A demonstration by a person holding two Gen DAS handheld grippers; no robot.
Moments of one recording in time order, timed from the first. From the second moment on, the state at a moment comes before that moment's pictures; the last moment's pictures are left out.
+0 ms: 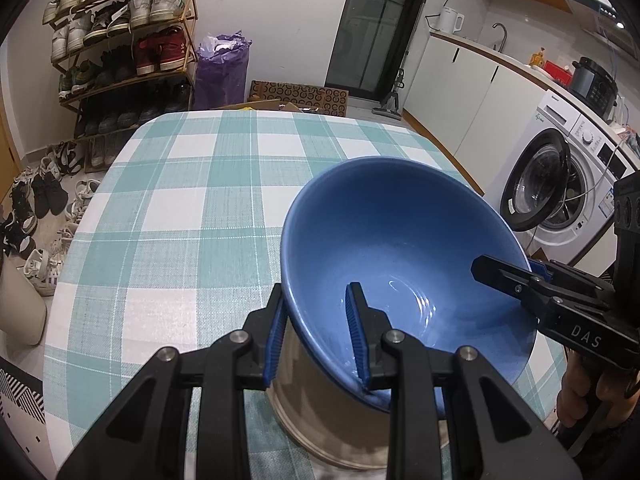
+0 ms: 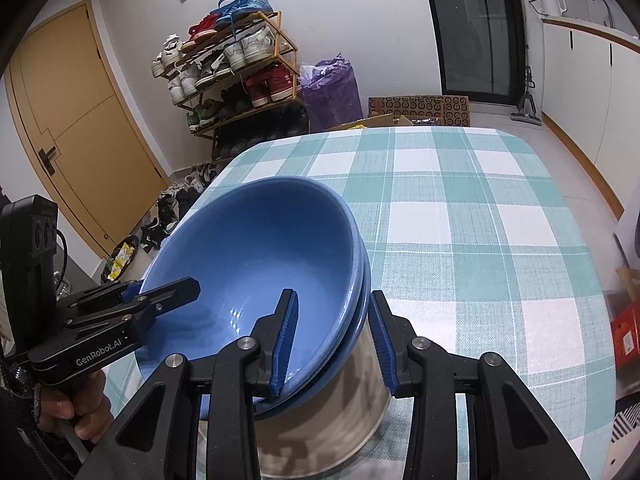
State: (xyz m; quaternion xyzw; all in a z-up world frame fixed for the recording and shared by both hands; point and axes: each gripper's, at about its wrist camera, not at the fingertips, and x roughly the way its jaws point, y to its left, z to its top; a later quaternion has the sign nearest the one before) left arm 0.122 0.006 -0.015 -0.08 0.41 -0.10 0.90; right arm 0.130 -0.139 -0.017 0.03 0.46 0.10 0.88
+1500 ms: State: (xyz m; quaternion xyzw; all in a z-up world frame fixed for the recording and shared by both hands) left arm 0.087 0.020 -0.002 -0.05 0.36 -0.07 0.93; right arm 0.103 -0.150 -0.005 0.00 0.41 0.13 0.90
